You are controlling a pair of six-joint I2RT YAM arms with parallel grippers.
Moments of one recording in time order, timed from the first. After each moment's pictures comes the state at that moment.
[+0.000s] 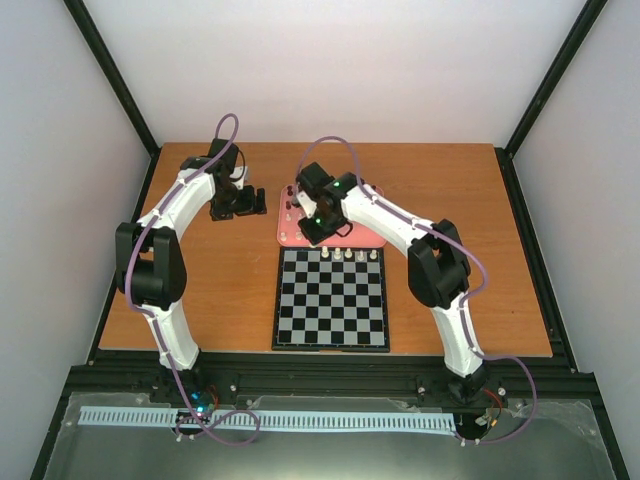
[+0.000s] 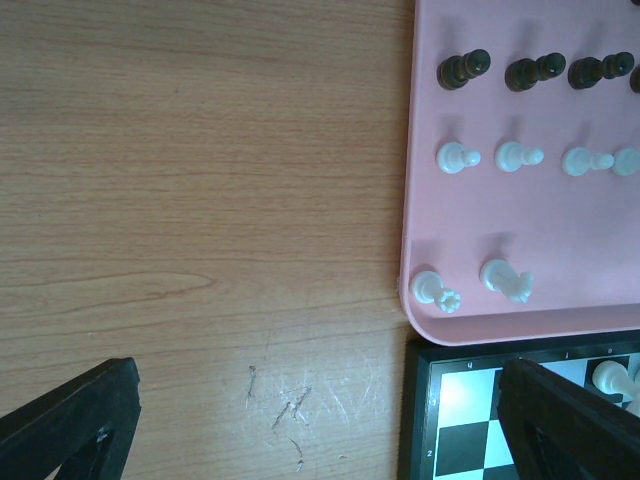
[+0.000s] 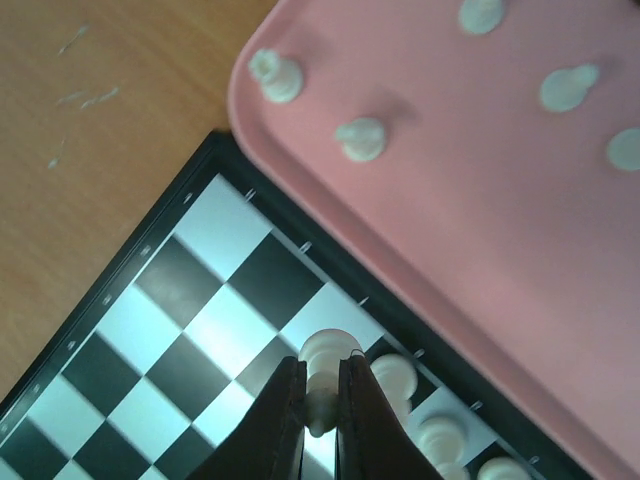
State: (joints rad) left arm -0.16 1.88 1.59 -0.97 0.17 -0.26; right arm 0.71 2.18 1.94 -1.00 -0.15 0.06
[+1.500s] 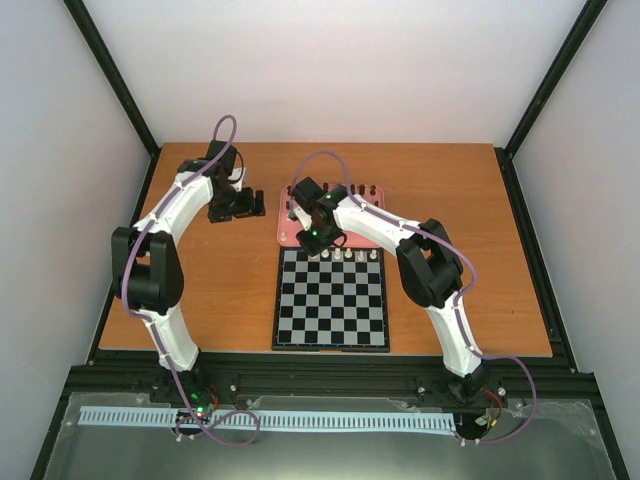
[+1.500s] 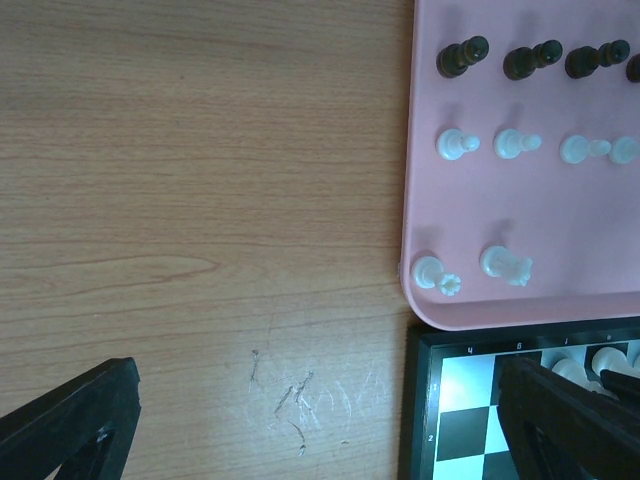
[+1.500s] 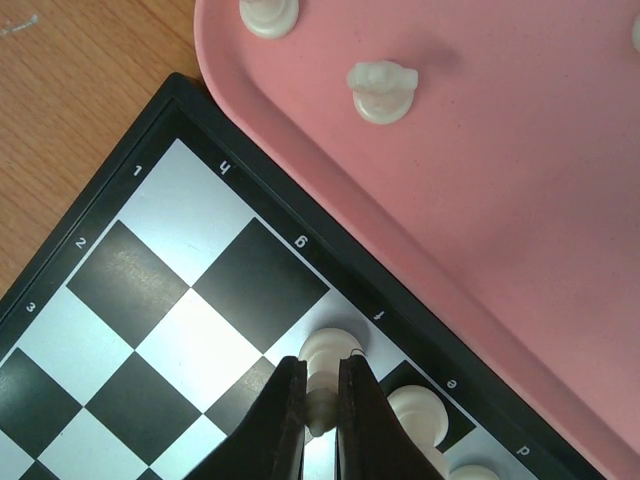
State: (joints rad) left arm -0.16 1.84 1.55 -0.96 0.17 -0.26; right arm 0.75 2.20 1.83 -0.93 -0.11 0.05
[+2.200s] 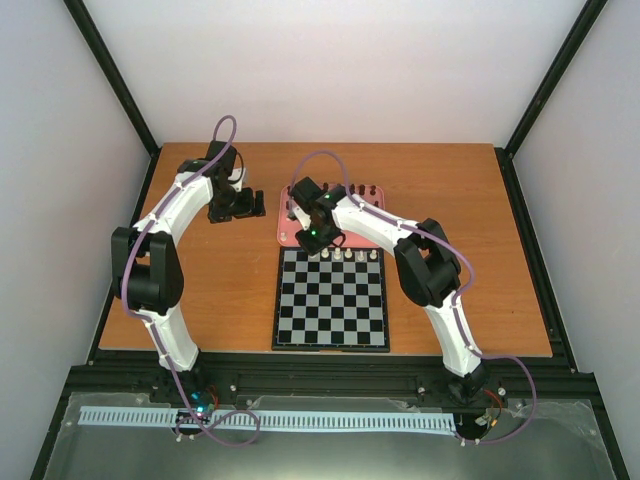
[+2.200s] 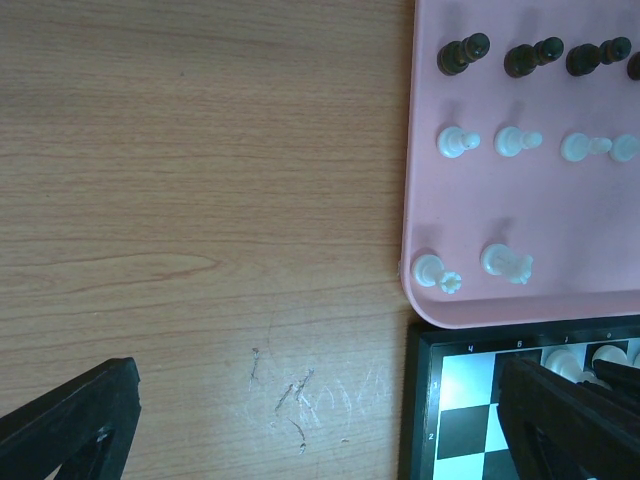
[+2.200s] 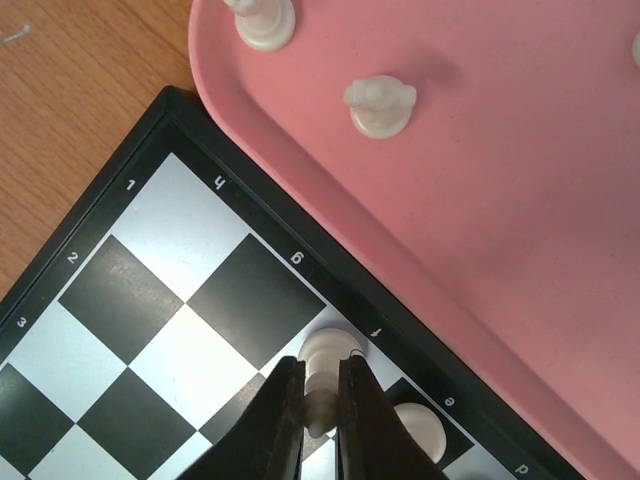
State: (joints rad) left arm -0.16 1.83 1.55 -0.96 0.17 -0.26; right arm 0.75 2.21 1.85 -0.92 -0.10 0.05
